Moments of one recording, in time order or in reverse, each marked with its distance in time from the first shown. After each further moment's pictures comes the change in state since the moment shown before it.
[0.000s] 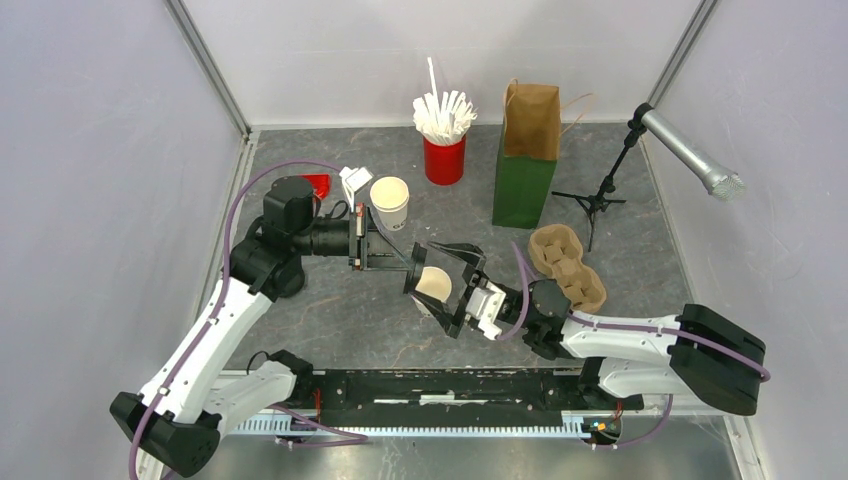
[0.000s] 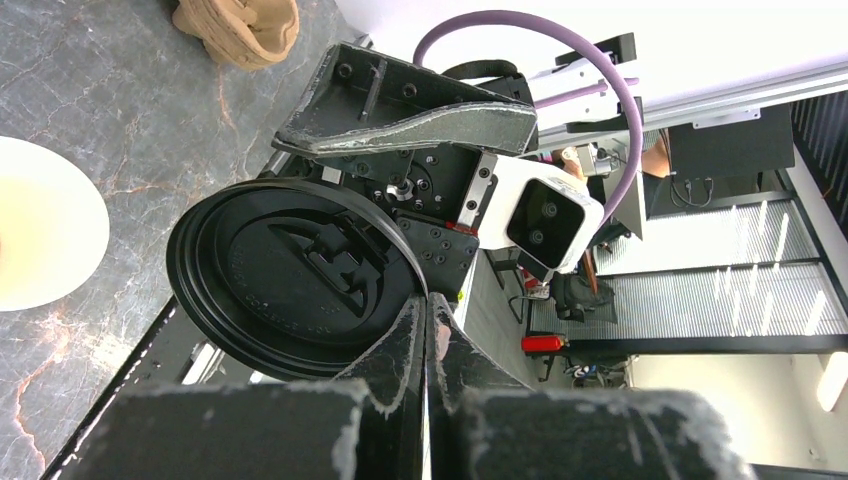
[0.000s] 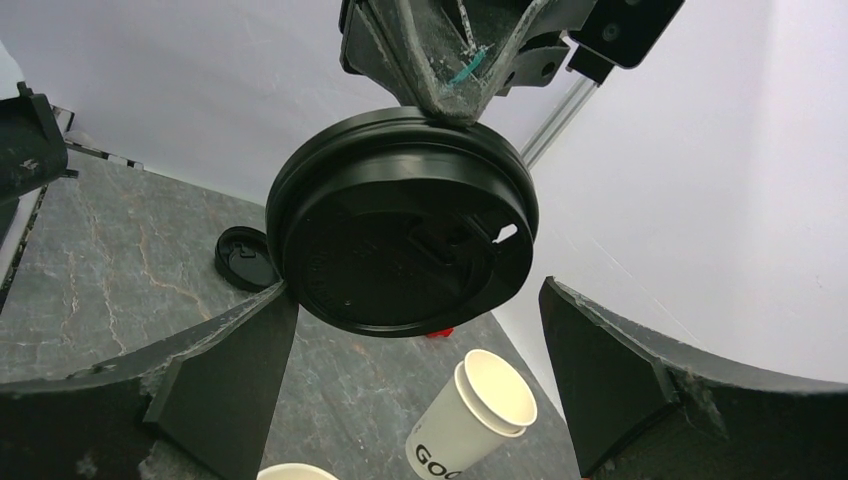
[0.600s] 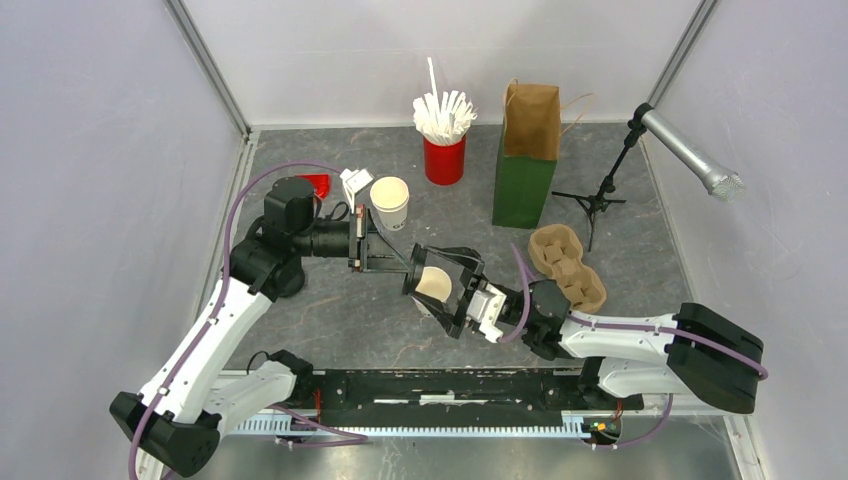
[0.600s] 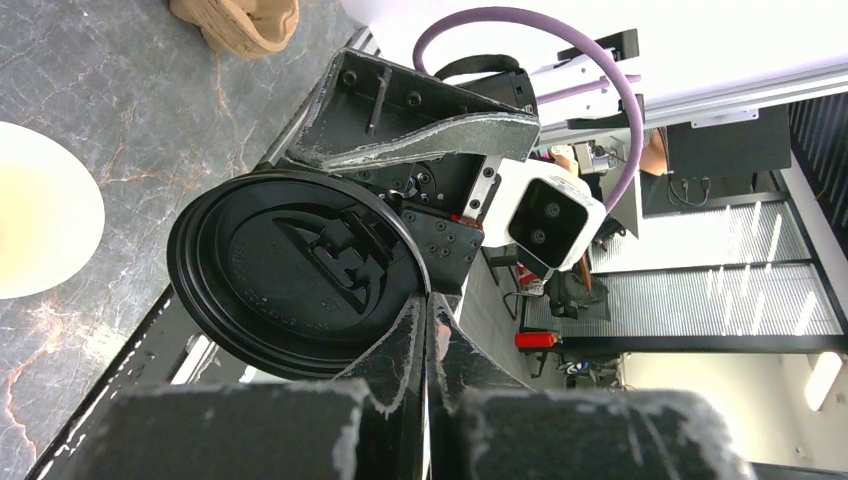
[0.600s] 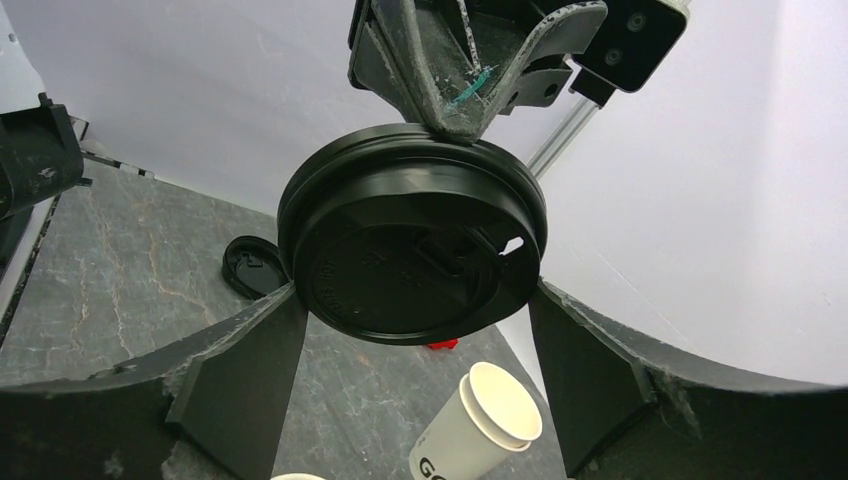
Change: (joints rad) left arm -0.002 0.000 0.000 -0.020 0.004 0.002; right arm 0.004 0.014 0.000 0.036 -0.026 0.001
